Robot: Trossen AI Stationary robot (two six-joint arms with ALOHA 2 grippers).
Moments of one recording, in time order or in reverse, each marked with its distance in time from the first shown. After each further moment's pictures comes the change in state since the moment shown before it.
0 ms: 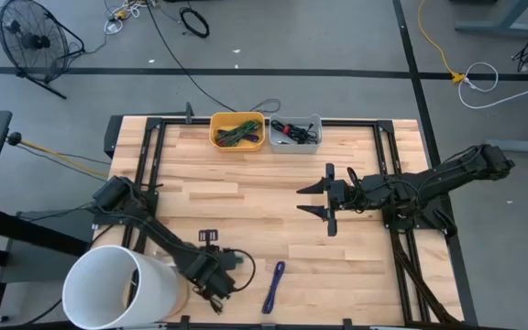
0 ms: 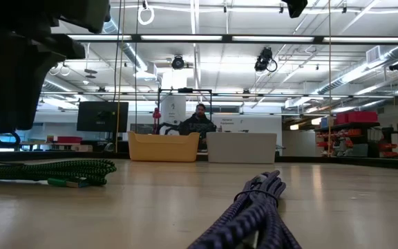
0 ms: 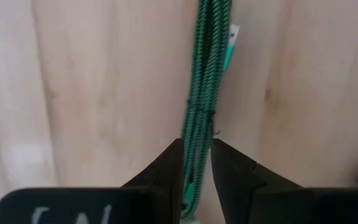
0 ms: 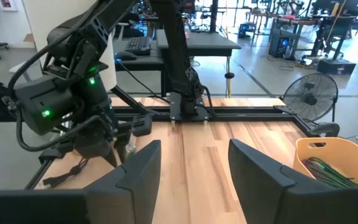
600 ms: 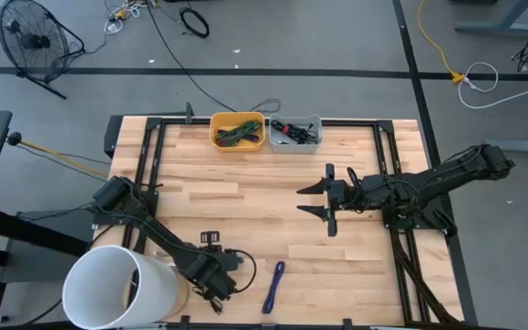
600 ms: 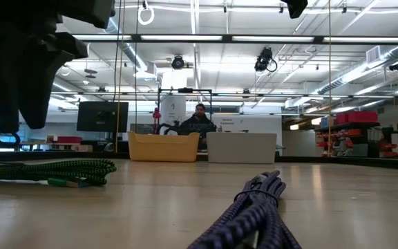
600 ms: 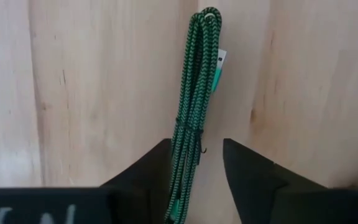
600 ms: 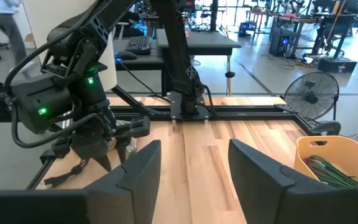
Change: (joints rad) left arm 0.002 0.000 0.000 0.055 -0.021 -0.027; right arm 0.000 0.000 0.000 -0.004 -0.001 0.009
